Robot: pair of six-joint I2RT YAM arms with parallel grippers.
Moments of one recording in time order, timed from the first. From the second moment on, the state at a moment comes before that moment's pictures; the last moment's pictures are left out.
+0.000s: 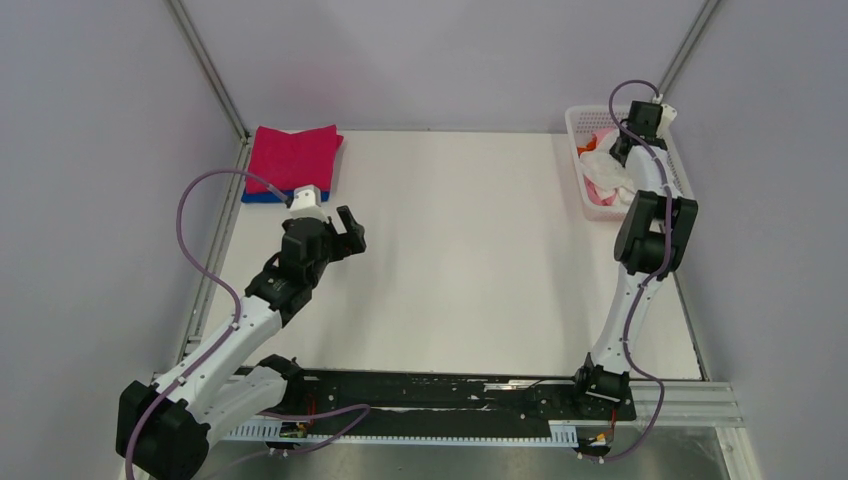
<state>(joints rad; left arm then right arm) -0.45 0.92 0.63 -0.13 -0.31 -0.50 -0.24 2.30 1.99 -0.36 0.26 0.36</state>
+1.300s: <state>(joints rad) -0.45 0.84 0.63 -0.24 -0.40 -0.59 0.33 1.74 2.24 -0.18 -0.63 0.29</state>
